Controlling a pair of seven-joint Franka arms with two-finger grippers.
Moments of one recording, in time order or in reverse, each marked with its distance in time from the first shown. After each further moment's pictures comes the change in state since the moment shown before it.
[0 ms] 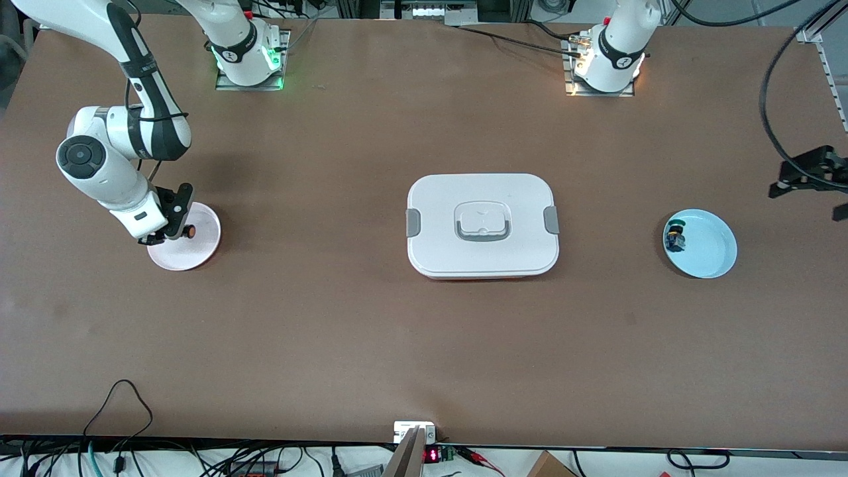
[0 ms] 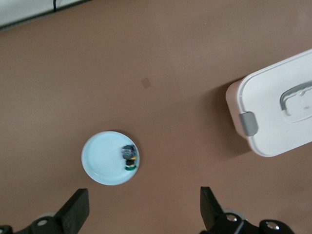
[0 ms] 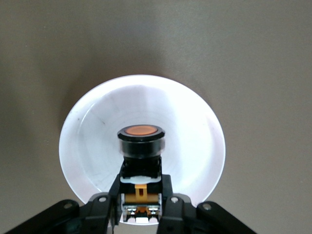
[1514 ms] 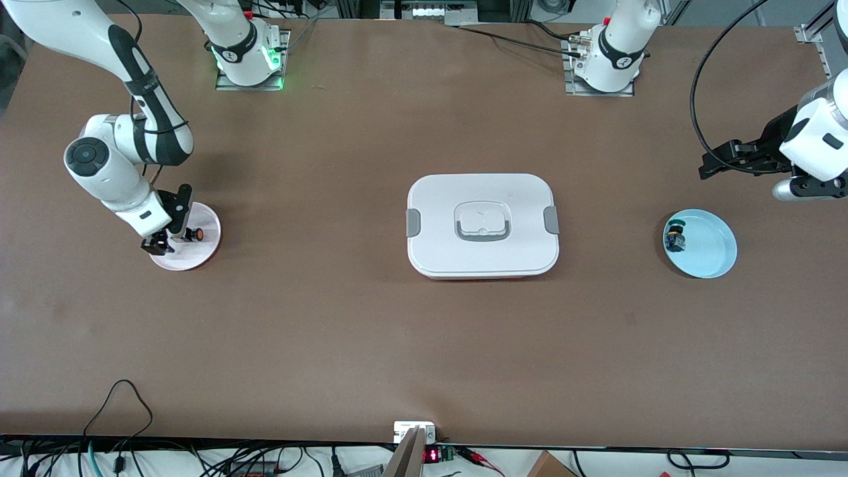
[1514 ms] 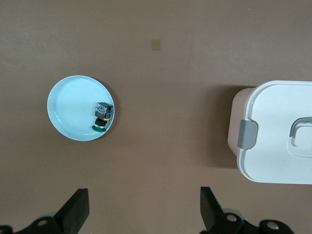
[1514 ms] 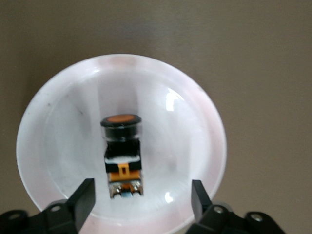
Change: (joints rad) left arm -0.054 -0.371 -0.072 -0.700 0.092 0.321 -0.429; right arm -0.062 0.056 -0.002 -0.036 0.002 0.212 -0.133
